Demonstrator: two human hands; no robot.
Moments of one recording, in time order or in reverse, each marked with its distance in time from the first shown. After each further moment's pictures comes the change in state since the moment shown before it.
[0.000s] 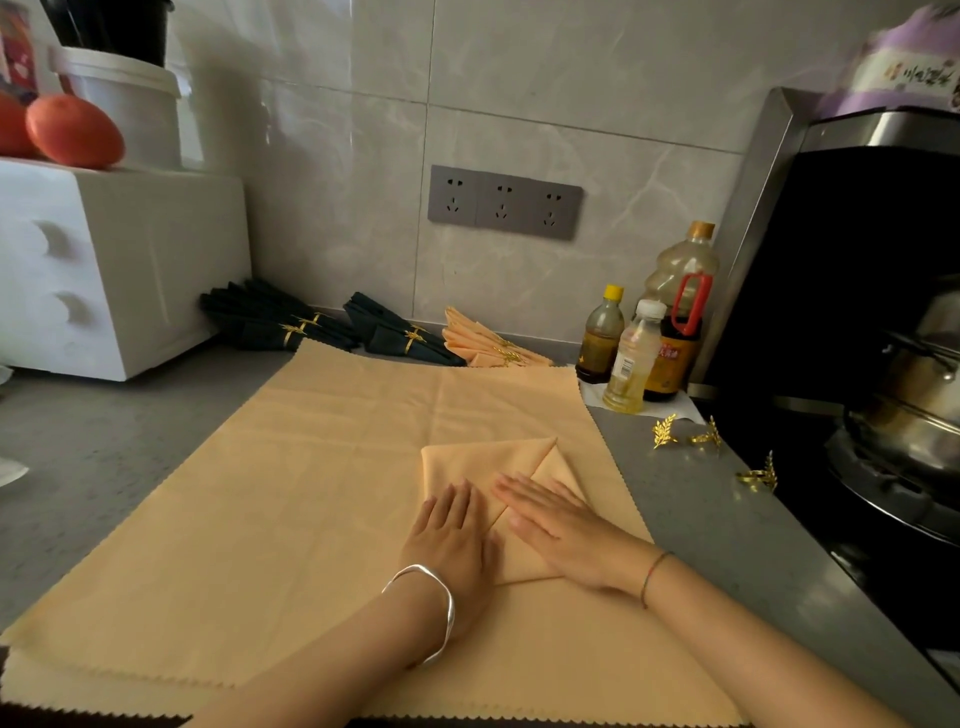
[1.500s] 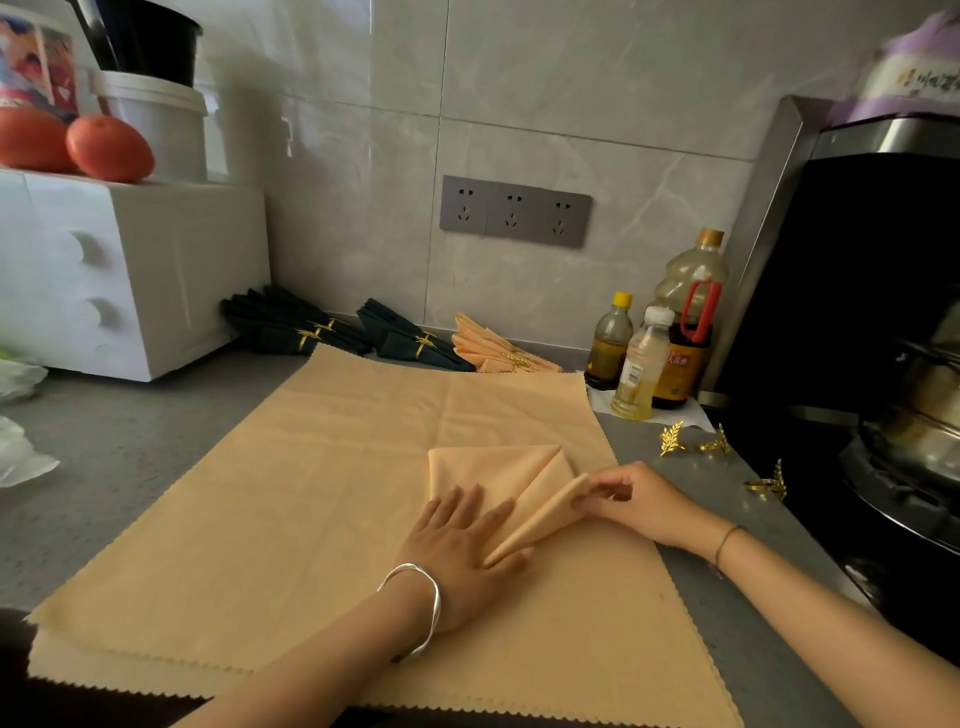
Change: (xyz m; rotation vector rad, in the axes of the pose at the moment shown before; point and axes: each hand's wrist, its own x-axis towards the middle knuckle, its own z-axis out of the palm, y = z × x) left_hand 0.000 -0.006 0.001 -0.113 -0.035 0.074; right_hand -0.026 0.050 -0.042 0.530 0.207 0.099
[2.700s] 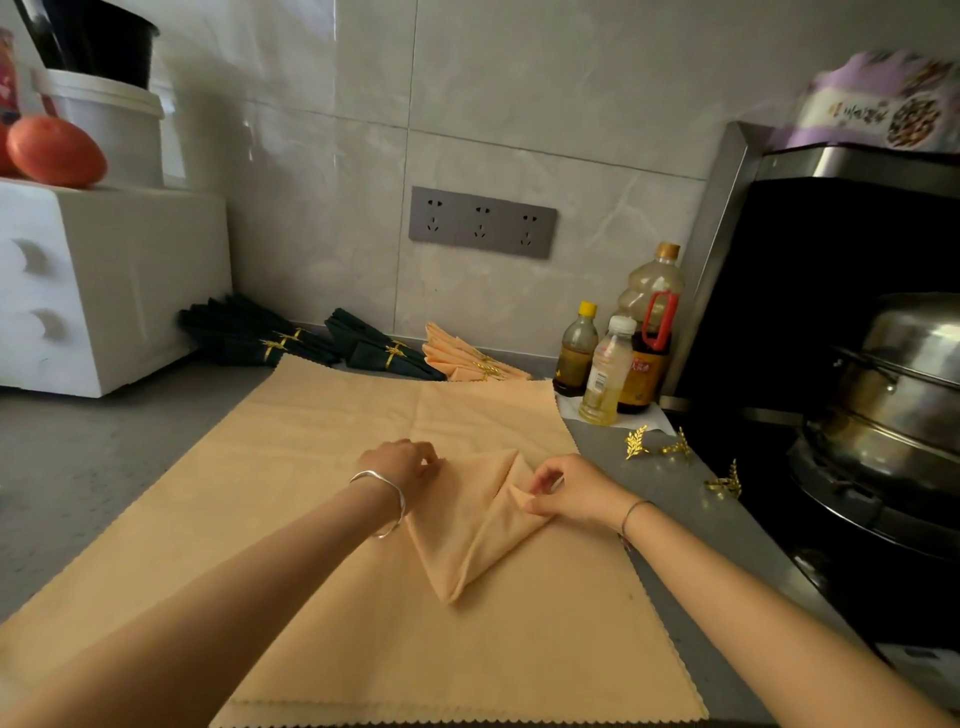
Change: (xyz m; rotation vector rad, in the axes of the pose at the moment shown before) left_hand 0.064 -0.034 -0.060 0.061 0.070 -0.180; right_hand 0.039 -0.010 0.017 -0.157 0.079 0.217
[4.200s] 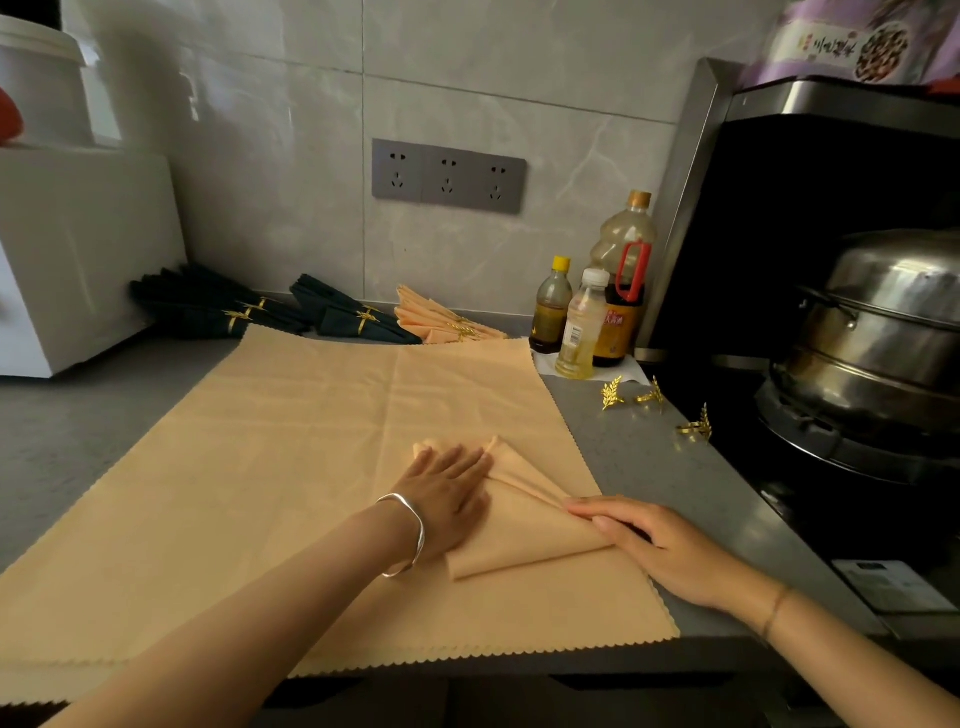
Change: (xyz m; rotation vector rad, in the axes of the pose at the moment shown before) left_hand -0.042 0.037 0.053 0.090 -0.099 0.442; right_hand -0.136 0.051 -0.004 0.076 -0.012 -0.183
